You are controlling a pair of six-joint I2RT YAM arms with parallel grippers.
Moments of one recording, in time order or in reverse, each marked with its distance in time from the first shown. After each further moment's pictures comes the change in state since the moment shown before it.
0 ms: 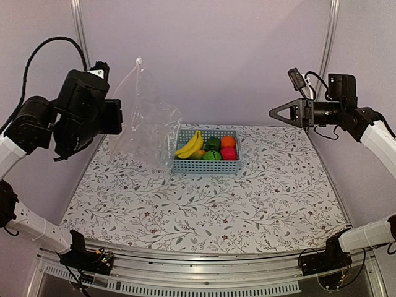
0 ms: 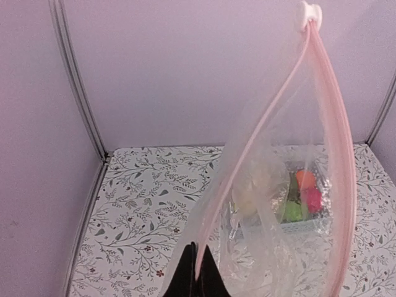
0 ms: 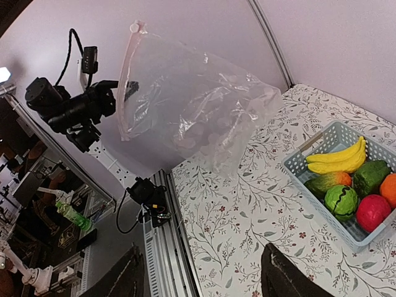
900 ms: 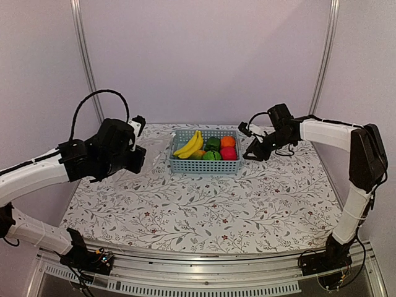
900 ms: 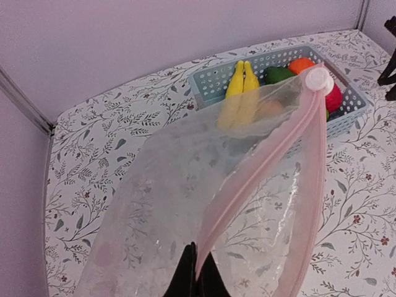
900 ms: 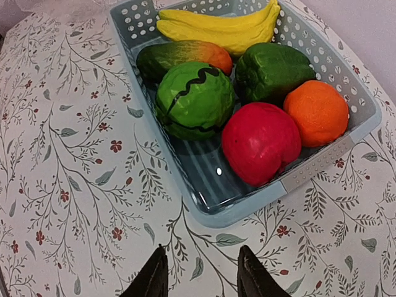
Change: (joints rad) left arm 0.303 -0.076 -0.608 0.465 0.453 0.357; right arm 0.096 0.591 0.048 -0.067 0.562 -0.774
